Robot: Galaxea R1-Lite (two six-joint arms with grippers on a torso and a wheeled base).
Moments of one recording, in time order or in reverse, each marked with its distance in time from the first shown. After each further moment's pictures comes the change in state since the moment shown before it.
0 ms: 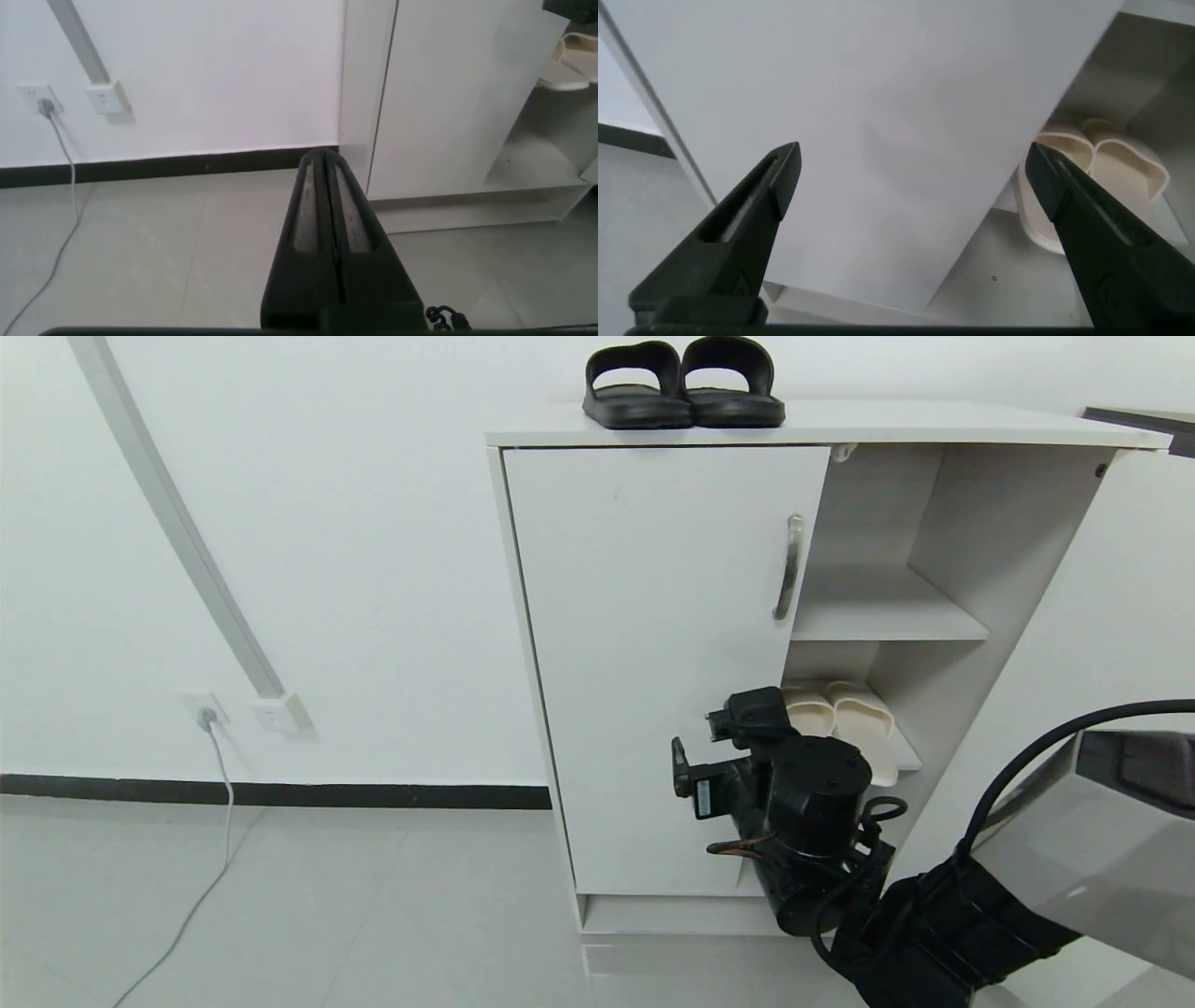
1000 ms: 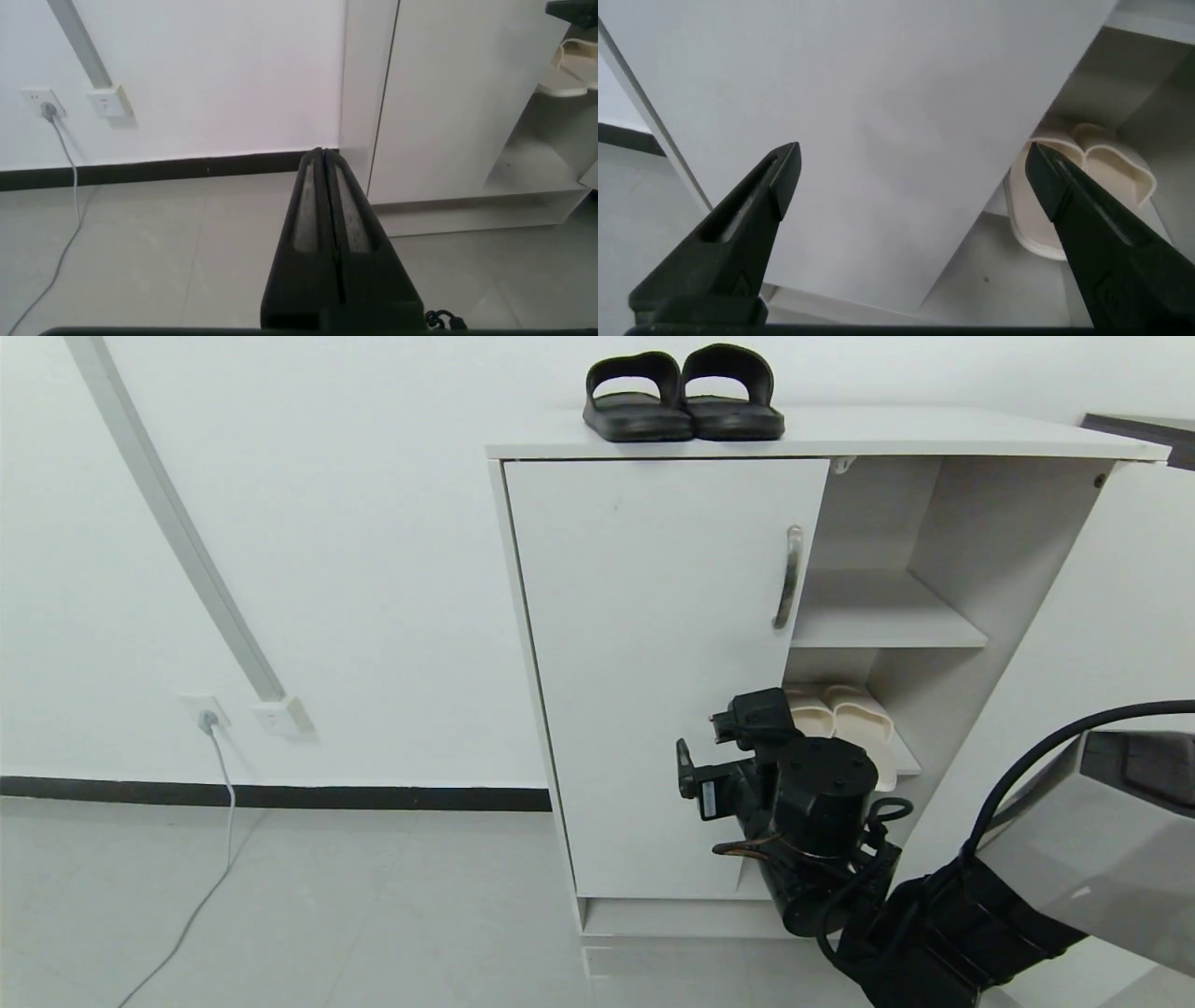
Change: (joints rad) left arm 0.000 0.000 0.000 -0.002 0.000 -0.001; right arm 0.001 -0.001 0.013 -0.005 0.006 -0.011
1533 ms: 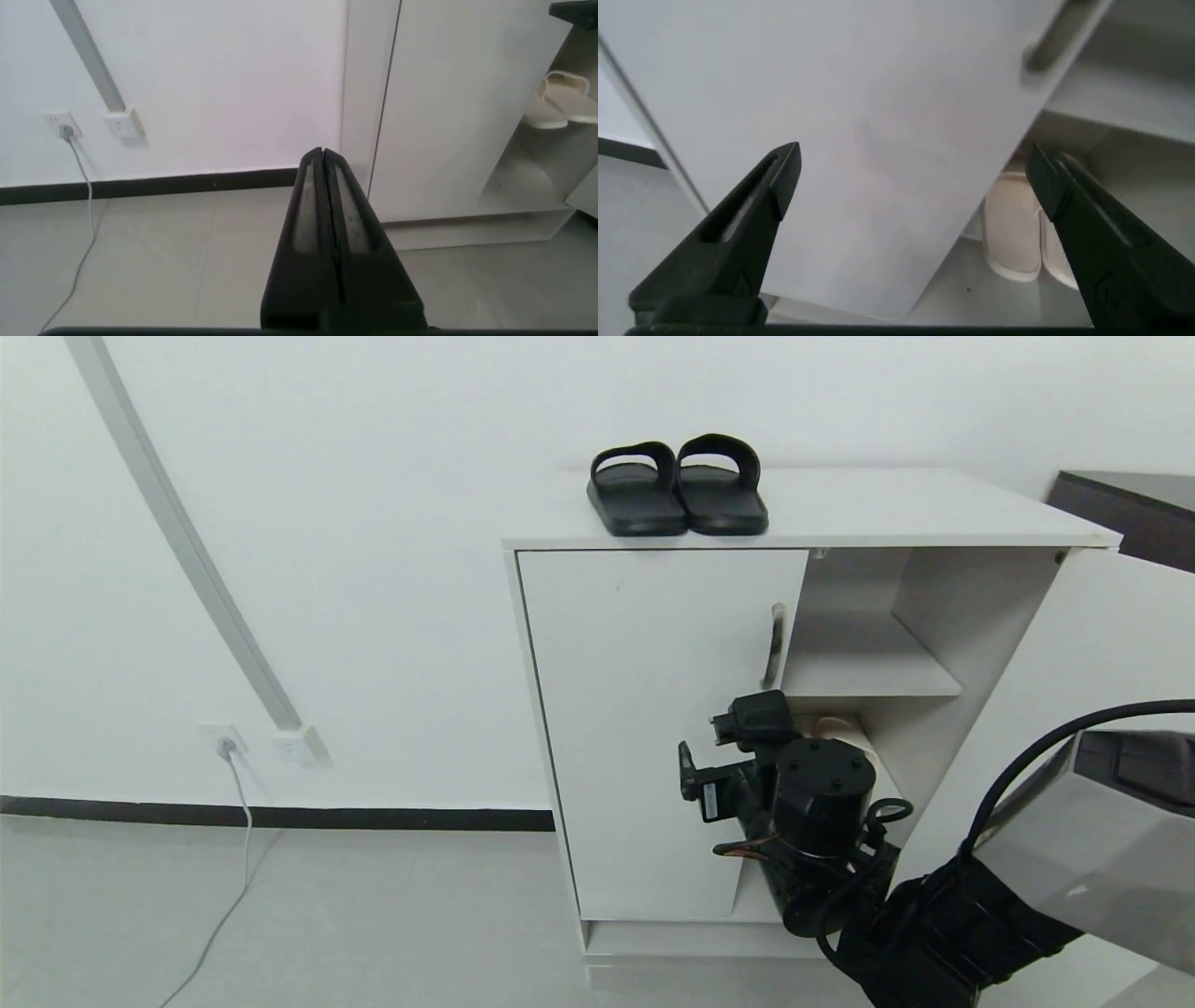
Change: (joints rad) left arm 0.000 0.000 0.000 0.001 0.000 0.000; right arm -0.001 0.002 0.003 0.006 0.000 0.000
